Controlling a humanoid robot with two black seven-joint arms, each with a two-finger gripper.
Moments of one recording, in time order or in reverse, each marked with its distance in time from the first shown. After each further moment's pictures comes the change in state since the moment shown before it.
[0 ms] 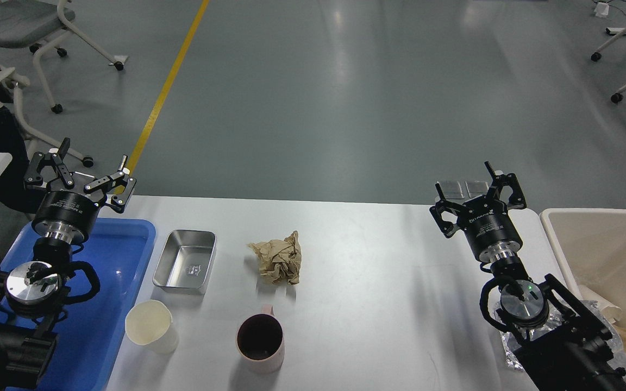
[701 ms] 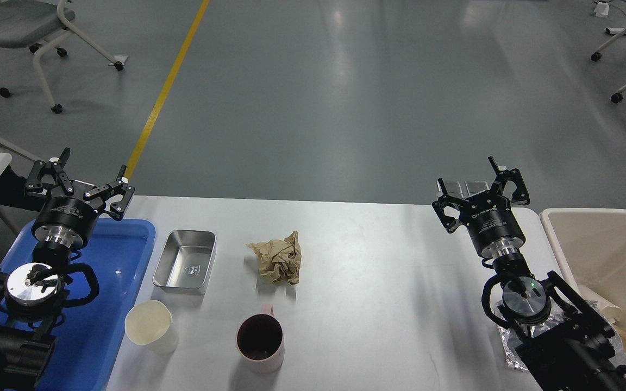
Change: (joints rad) left arm 0.001 0.006 0.007 0.009 0.002 0.086 0.000; right arm 0.009 -0.002 0.015 0.002 0.000 0.013 0.001
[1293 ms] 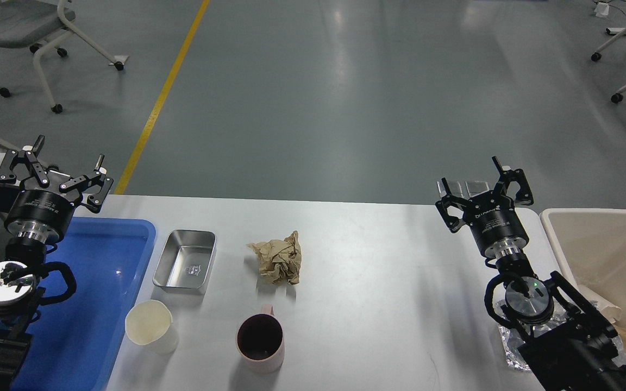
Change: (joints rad) left arm 0.005 0.071 -0.016 -0.002 0.008 -0.088 -0.010; right arm 0.000 -0.008 0.002 -0.007 0.000 0.004 0.005
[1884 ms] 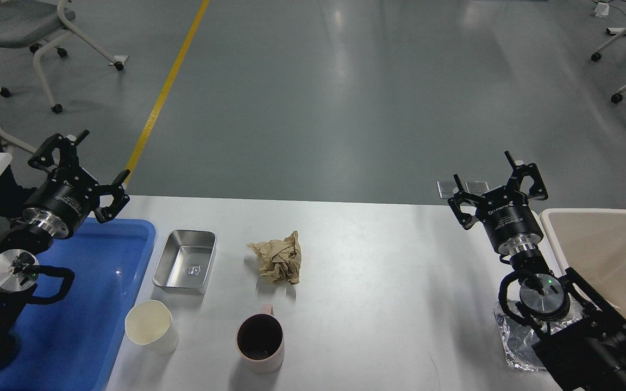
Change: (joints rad) left arm -0.073 0.183 0.312 -0.097 0.296 0.130 0.027; right arm 0.002 -0.053 -0.006 0.010 -0.025 0.002 0.000
